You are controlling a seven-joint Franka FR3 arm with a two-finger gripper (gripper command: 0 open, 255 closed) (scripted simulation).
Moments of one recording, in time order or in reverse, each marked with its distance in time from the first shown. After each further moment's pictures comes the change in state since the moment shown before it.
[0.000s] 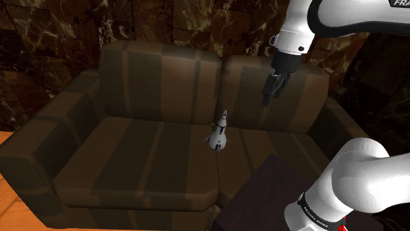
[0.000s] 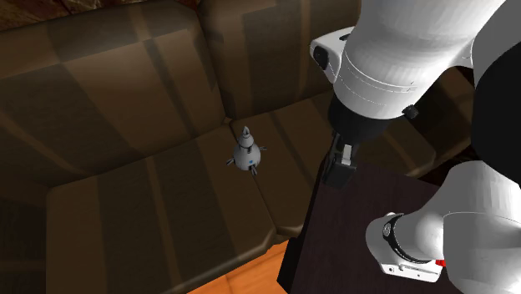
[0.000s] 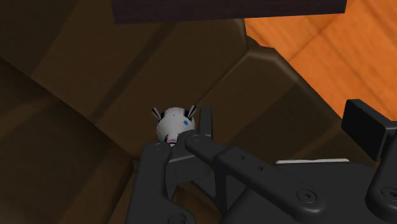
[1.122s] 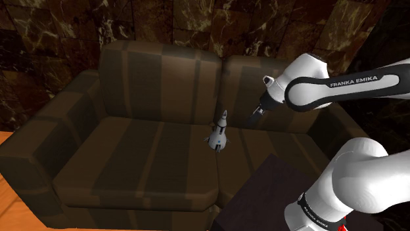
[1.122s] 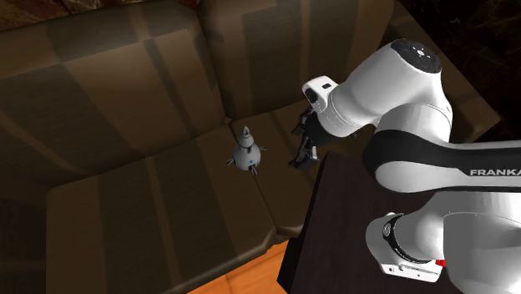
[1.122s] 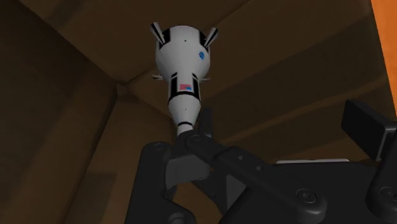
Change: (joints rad) arm 0.013 0.054 -0.326 -0.509 -0.089 0.970 -0.409
